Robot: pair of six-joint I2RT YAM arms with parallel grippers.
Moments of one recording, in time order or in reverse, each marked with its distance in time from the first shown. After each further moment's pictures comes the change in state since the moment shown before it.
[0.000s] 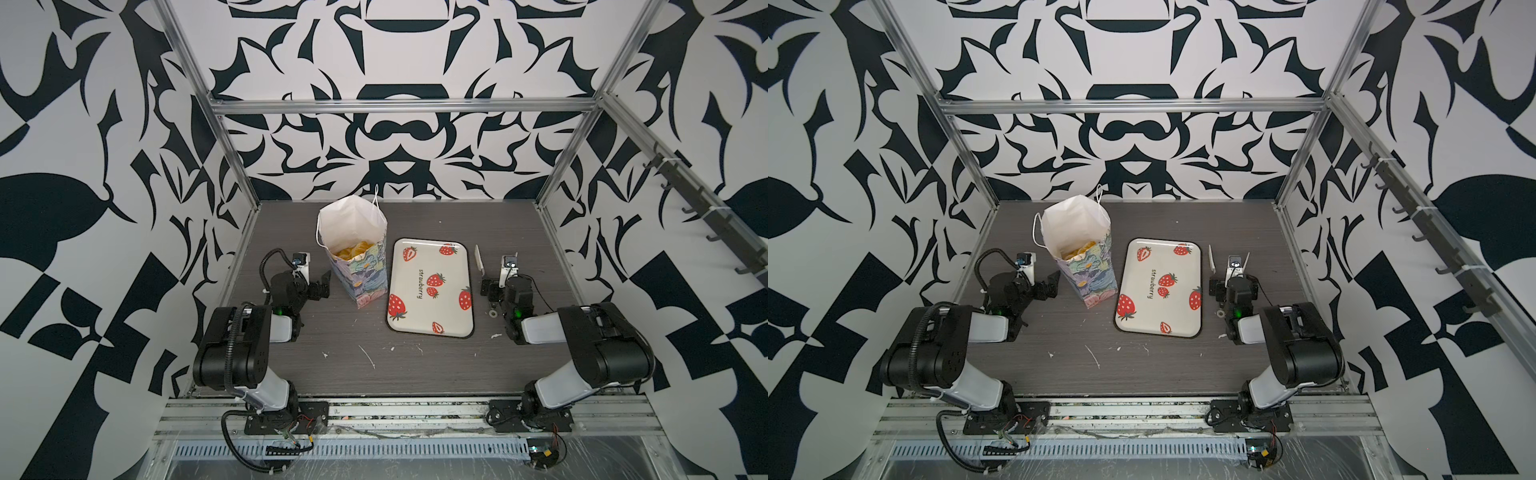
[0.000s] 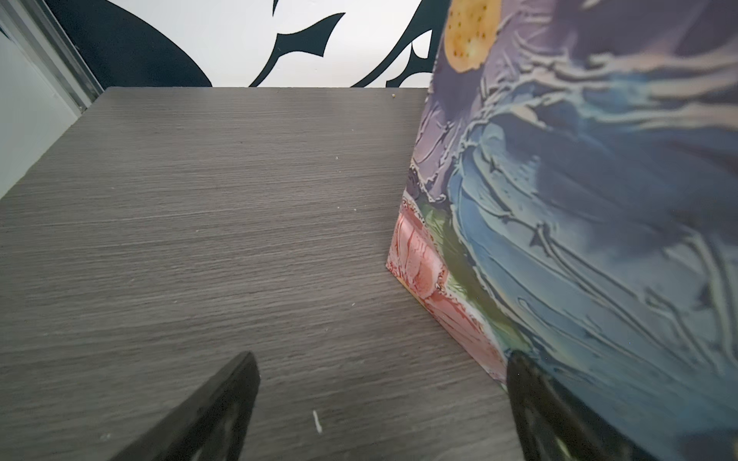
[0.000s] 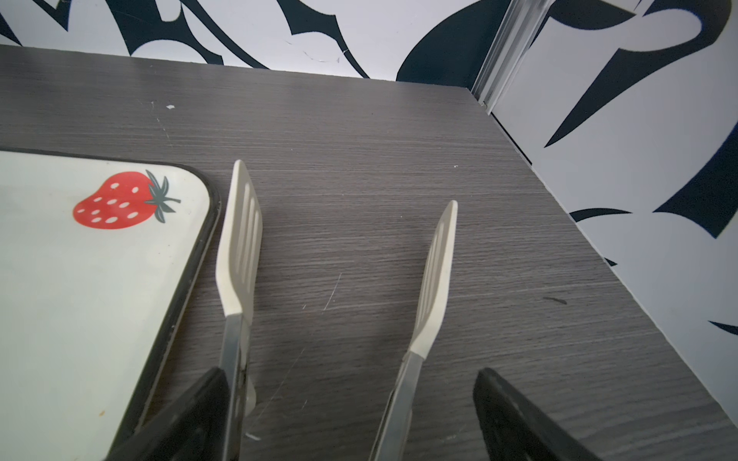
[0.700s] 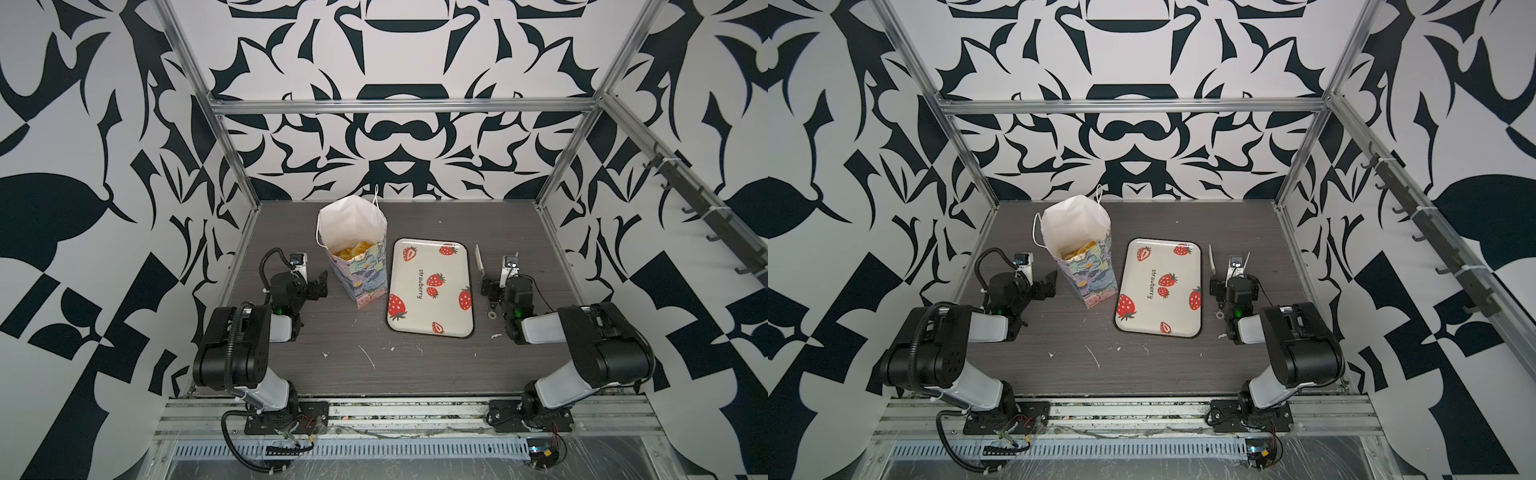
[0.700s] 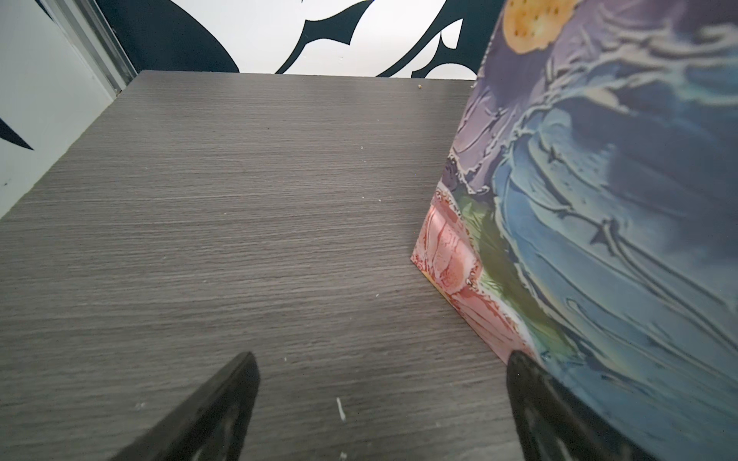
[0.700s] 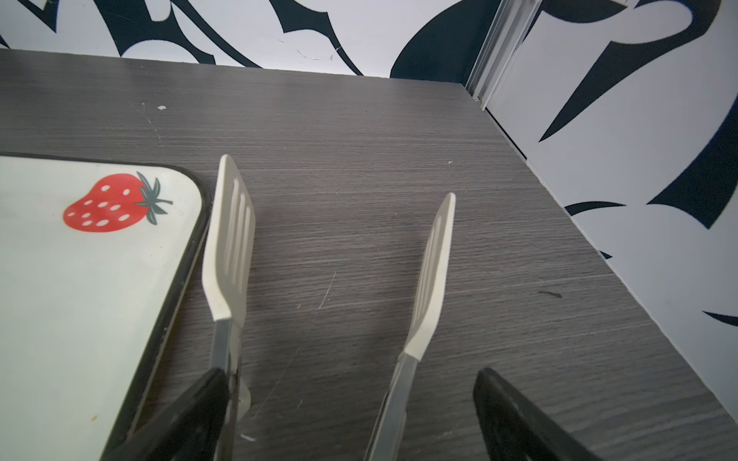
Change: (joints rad) left arm 0.000 0.000 0.003 -0.030 -0.062 -0.015; right arm 0.000 0.000 0.001 -0.005 0.009 0.013
